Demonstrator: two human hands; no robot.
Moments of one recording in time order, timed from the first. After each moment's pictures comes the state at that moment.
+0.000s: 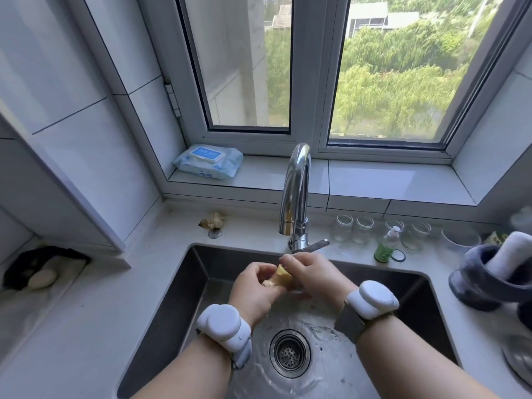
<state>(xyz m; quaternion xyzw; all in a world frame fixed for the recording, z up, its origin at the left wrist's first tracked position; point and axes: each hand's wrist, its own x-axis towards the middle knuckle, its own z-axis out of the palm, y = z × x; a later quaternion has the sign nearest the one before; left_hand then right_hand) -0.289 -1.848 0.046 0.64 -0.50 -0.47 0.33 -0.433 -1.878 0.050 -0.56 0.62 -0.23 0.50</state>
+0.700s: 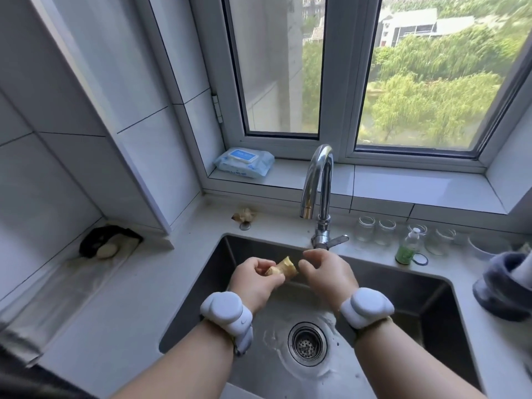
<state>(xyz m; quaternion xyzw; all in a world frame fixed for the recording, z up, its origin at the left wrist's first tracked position) -0.267 -1.798 0.078 0.71 -0.45 -0.39 0.36 -0.420 -1.836 0.066 -0.59 0.67 -0.23 0.38</state>
